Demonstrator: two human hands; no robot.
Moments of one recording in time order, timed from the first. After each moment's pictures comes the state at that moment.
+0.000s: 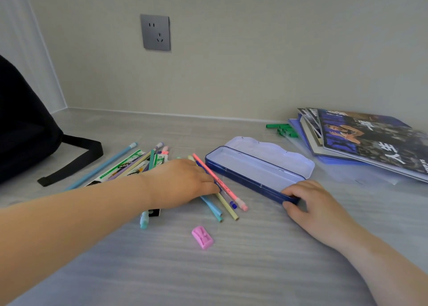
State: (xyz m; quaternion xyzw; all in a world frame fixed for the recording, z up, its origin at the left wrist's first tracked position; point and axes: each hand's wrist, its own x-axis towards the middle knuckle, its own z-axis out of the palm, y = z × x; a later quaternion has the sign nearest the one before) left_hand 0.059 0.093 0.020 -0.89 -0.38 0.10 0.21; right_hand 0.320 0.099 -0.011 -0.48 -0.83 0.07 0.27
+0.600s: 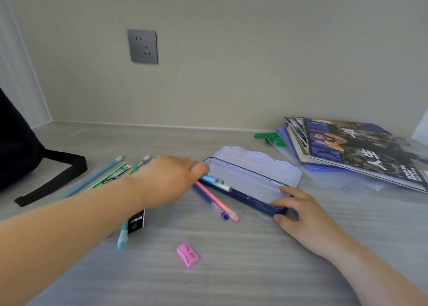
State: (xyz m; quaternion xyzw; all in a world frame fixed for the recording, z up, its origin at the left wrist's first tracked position) left_hand 0.071 0.102 0.041 -0.82 -0.54 0.08 0.18; right_hand 0.328 0.104 -0.016 -0.54 -0.78 0.14 0.27
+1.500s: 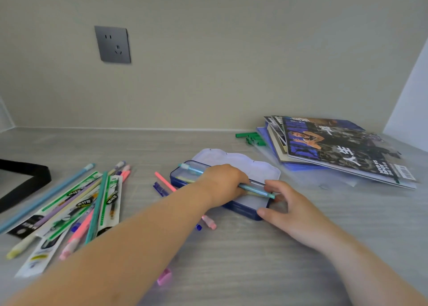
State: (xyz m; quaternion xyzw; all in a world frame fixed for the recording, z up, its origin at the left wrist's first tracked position) left_hand 0.184 0.157 0.021 -0.85 -0.52 -0.08 -0.05; right_hand 0.343 0.114 -0.009 -0.54 -0.73 0.25 0.33
